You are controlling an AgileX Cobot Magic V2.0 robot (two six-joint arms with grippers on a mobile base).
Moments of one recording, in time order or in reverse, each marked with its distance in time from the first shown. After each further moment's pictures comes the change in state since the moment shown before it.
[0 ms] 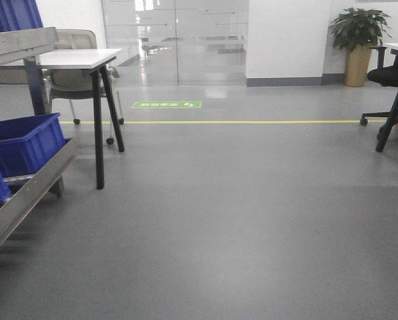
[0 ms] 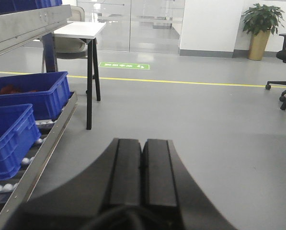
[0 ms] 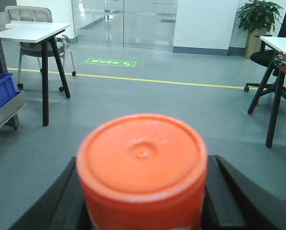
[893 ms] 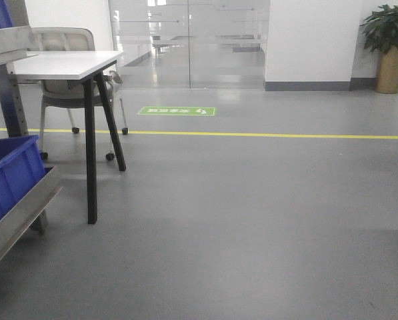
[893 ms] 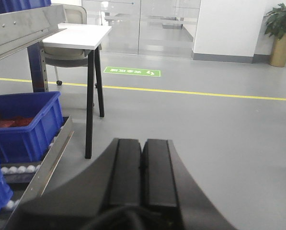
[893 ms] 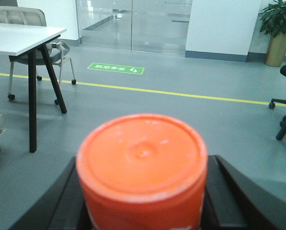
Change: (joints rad) left arm 0.000 0.000 0.000 0.000 0.000 0.000; right arm 0.000 0.000 0.000 0.000 0.000 0.000
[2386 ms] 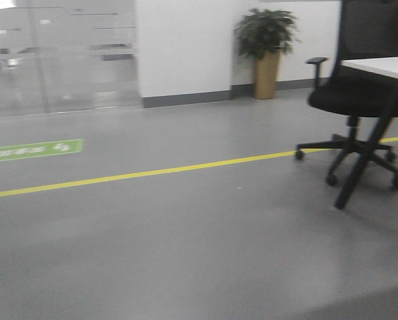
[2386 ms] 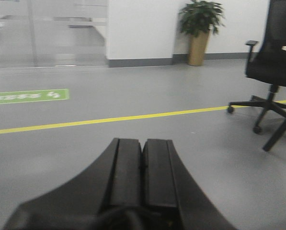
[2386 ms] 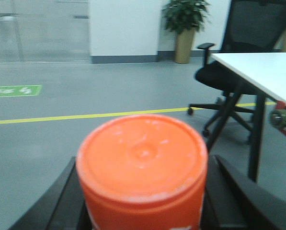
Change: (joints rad) left arm -0.006 0.000 0.000 0.000 0.000 0.000; right arm 0.000 0.000 0.000 0.000 0.000 -0.002
